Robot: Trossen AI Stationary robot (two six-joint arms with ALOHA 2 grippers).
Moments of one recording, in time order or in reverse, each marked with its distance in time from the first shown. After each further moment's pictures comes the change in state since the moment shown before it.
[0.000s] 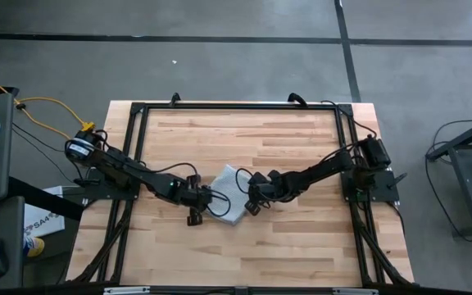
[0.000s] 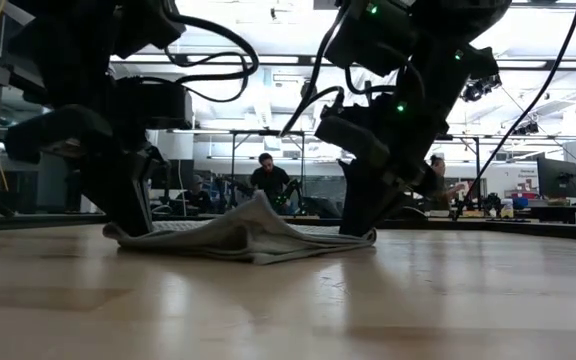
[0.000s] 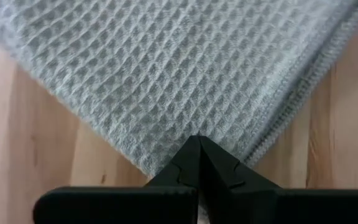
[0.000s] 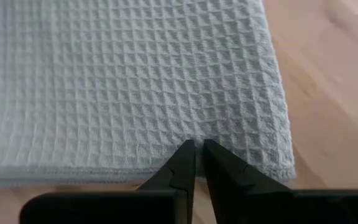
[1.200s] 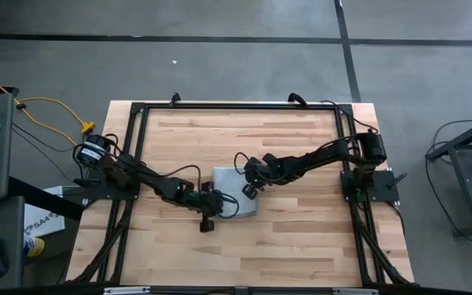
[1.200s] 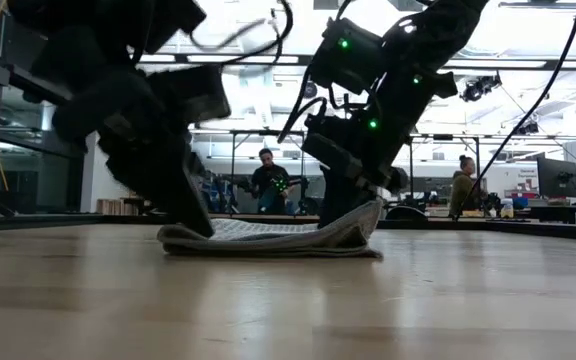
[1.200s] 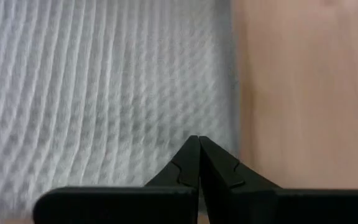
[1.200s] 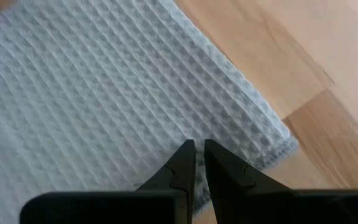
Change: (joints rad) left arm 0.000 0.116 0.017 0.358 0.067 0.001; right arm -0.163 0.003 -0.002 0.091 -0.020 -0.265
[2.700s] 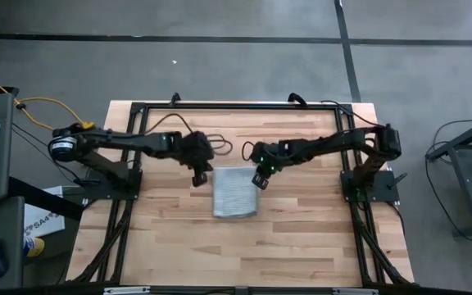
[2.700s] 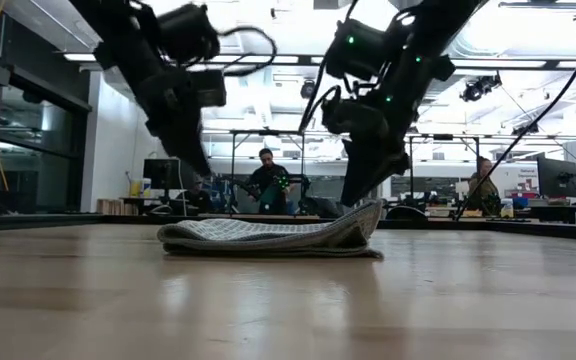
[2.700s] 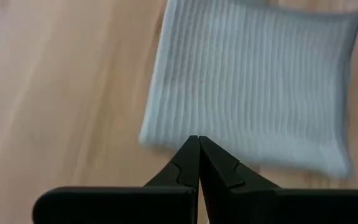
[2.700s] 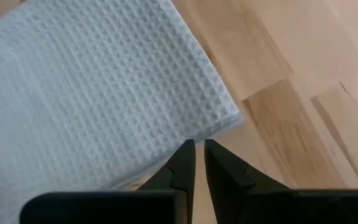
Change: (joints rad) left arm 0.524 -0.315 0.036 -0.425 0.280 0.269; right arm -0.145 -0.149 0.000 -0.194 -0.264 -0.178
